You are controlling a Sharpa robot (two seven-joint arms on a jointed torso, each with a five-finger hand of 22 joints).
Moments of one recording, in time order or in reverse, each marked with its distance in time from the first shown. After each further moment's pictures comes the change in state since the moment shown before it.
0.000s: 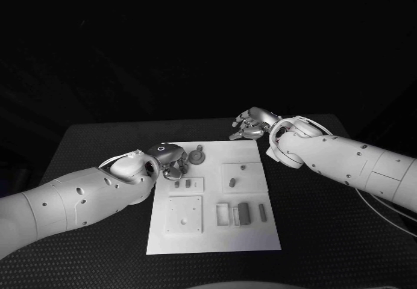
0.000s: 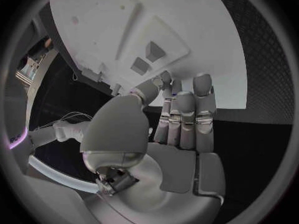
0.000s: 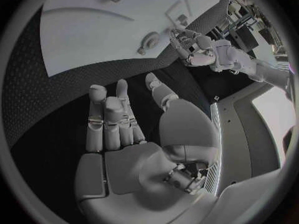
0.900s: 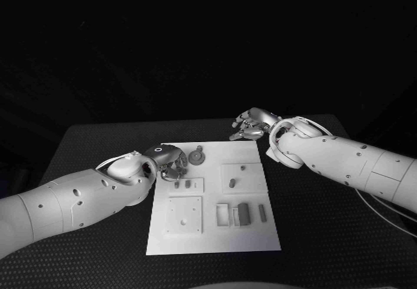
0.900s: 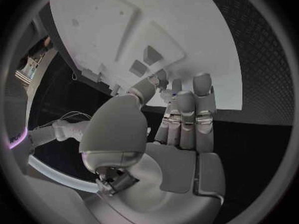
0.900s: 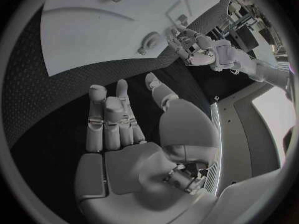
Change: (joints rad) left arm -0.002 -0.017 -0.001 0.006 0.007 -0.010 -0.001; left_hand -0.022 -0.052 -0.056 -0.002 0.044 -0.148 0.020 -0.063 -0.028 -0.012 0.002 0.000 0.004 -0.002 0.002 -0.005 0.004 -0.006 -0.002 -0.001 -0.016 0.000; right arm 0.000 -0.001 0.000 -0.001 0.000 0.000 0.000; right_hand 0.000 0.000 0.003 -0.003 0.000 0.001 0.003 0.000 -0.001 -0.002 -0.002 0.000 0.001 -0.002 -0.002 0.000 0.001 0.000 0.002 -0.002 0.000 0.000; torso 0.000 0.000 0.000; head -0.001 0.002
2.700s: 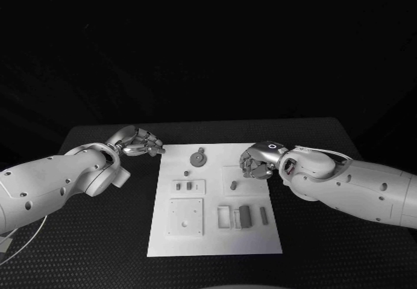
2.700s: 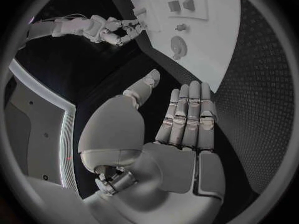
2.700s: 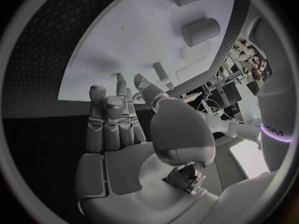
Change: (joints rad) left arm 0.074 -0.208 0.021 0.054 0.919 0.006 0.222; left_hand -0.079 0.016 -0.028 -0.003 -0.083 0.003 0.014 0.064 0.033 -0.177 0.091 0.000 -0.043 -0.330 0.166 -0.598 -0.197 0.002 -0.435 0.168 -0.343 -0.341; right arm -0.014 -0.159 -0.166 0.240 -0.428 0.058 0.000; right_hand 0.162 0.067 -0.028 -0.011 0.000 0.155 -0.019 0.084 0.029 0.018 -0.011 -0.201 -0.285 0.011 0.020 -0.032 -0.010 -0.003 -0.010 -0.005 -0.003 0.001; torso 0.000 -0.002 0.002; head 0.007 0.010
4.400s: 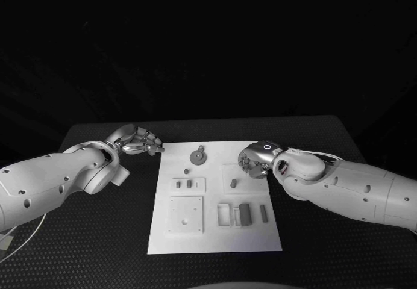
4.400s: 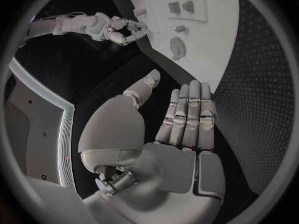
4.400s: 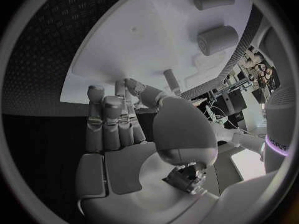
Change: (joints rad) left arm 0.000 -0.005 0.000 0.001 0.006 0.012 -0.011; left_hand 0.000 0.000 0.000 0.000 0.000 -0.011 0.011 0.000 0.000 0.000 0.000 0.000 -0.012 0.029 -0.007 -0.021 0.022 -0.001 0.022 -0.007 0.000 -0.024; right arm -0.028 0.063 0.003 -0.070 -0.084 -0.021 -0.056; right_hand -0.002 -0.025 0.355 0.039 0.000 0.016 -0.012 0.000 -0.031 -0.014 0.043 0.005 -0.209 0.004 0.013 -0.004 0.000 -0.006 0.010 0.015 -0.006 0.000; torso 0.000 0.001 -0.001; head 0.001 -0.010
